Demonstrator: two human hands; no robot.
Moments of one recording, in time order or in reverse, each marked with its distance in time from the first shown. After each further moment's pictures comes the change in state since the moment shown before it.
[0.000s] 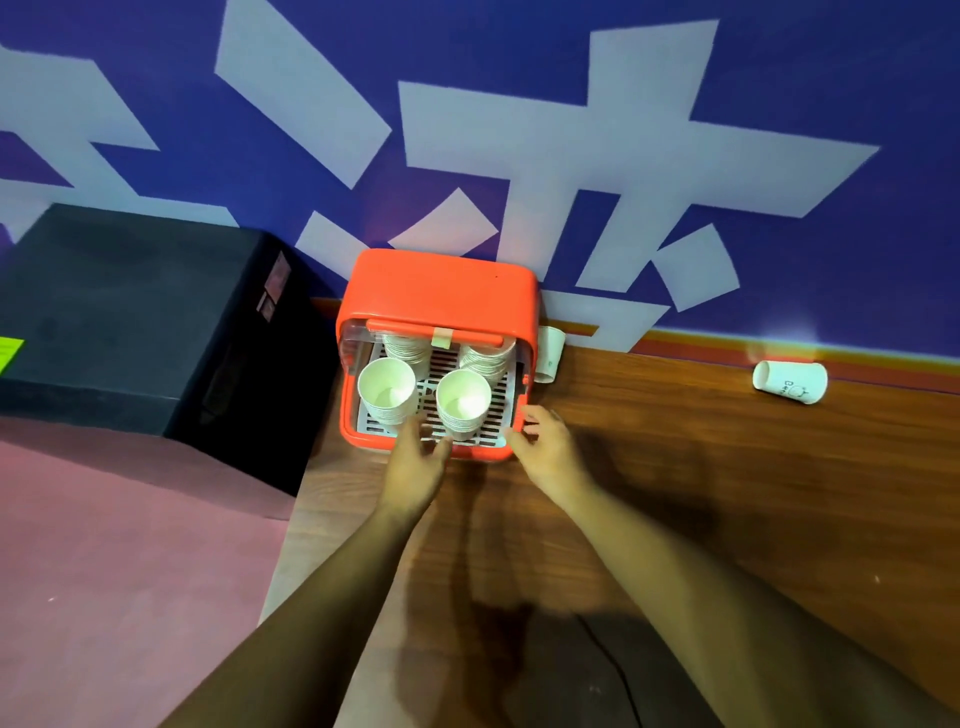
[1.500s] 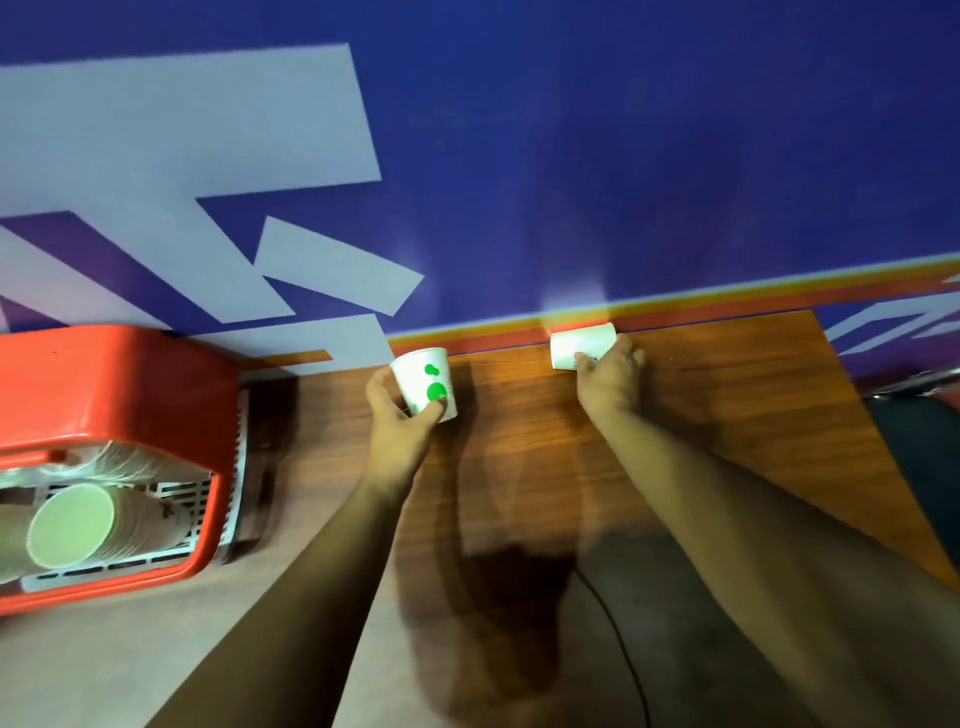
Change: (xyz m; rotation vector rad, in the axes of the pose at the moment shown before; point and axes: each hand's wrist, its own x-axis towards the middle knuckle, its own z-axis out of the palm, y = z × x) left_hand 0.073 0.130 0.357 -0.284 -0.084 0.009; right_hand 0.164 0.271 -0.316 -0.074 0.530 0.449
